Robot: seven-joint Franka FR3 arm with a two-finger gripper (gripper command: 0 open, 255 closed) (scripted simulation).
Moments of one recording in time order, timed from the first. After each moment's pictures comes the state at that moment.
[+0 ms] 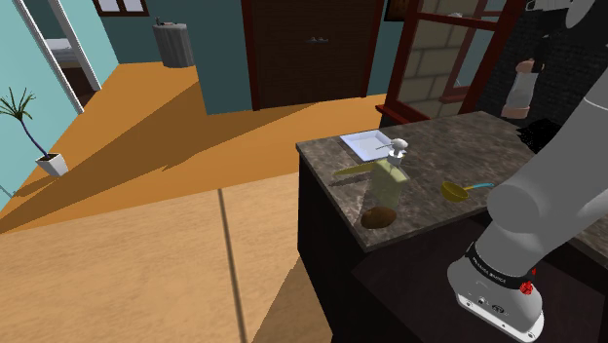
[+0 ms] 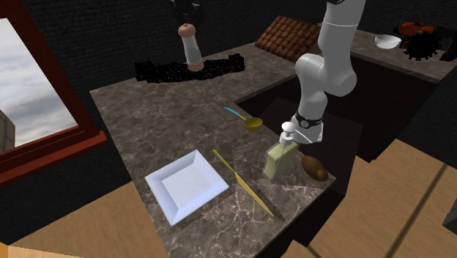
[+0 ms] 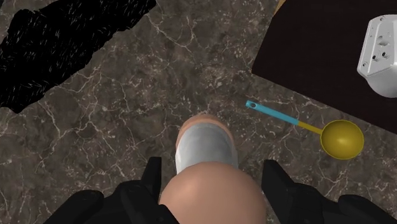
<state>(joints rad) -0.44 0.02 -0.66 -1.55 -0.22 1.50 -1.14</state>
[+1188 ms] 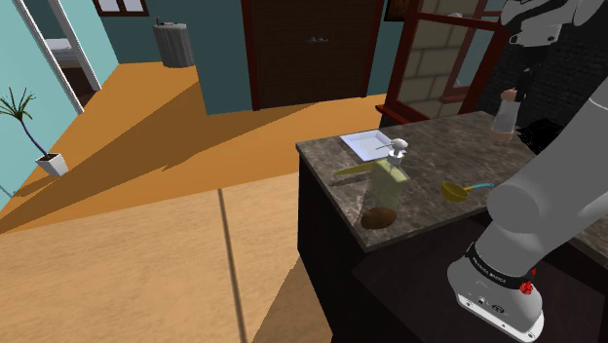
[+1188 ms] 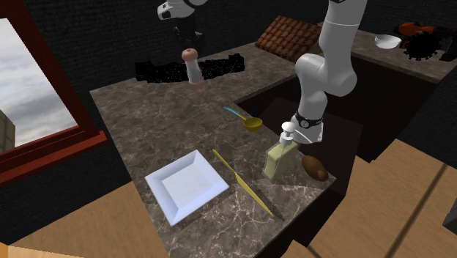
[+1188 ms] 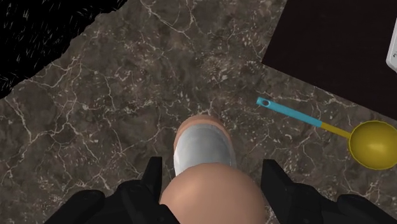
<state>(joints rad) -0.44 -0.02 -0.66 -1.82 -0.24 1.74 -1.08</state>
